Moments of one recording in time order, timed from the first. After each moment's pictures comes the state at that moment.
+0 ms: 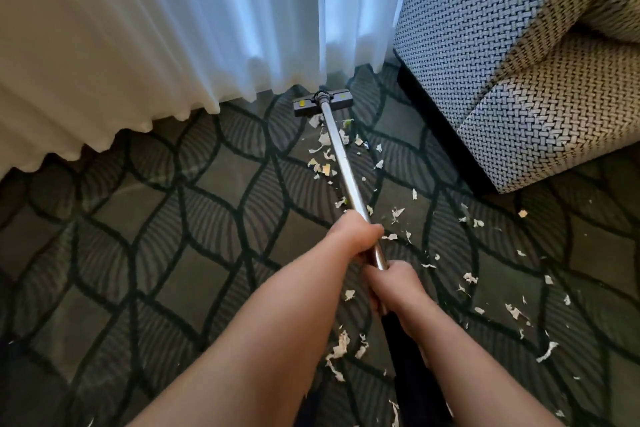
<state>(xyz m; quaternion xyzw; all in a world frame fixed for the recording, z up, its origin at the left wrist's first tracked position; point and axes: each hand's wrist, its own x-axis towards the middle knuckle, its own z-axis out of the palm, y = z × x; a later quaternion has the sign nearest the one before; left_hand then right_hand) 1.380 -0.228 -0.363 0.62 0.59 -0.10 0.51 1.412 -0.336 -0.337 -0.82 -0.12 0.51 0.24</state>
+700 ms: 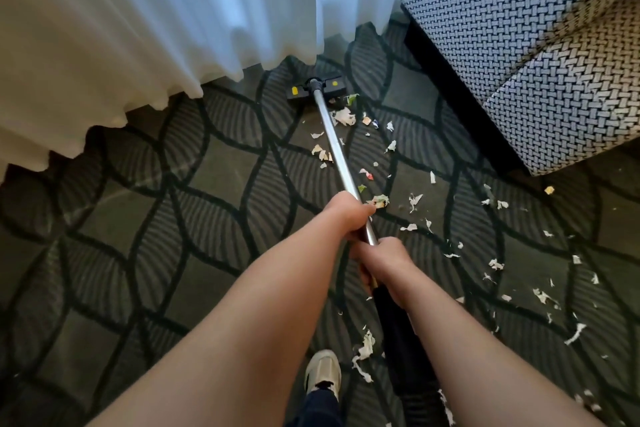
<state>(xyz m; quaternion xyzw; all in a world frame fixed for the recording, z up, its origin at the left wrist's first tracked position) 1.371 -0.100 -0.414 0.60 0.59 -0.14 0.53 1.399 -0.201 -0.384 -0.80 -0.04 0.56 0.23</state>
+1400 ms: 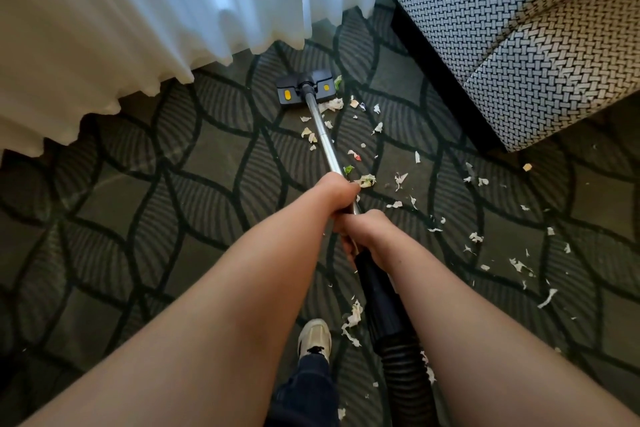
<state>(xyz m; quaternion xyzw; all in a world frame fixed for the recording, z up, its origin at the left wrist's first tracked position) 1.369 -0.133 -0.377 0.61 0.59 -0.14 0.51 1.396 -0.219 -0.338 -0.77 0.00 0.60 0.23</state>
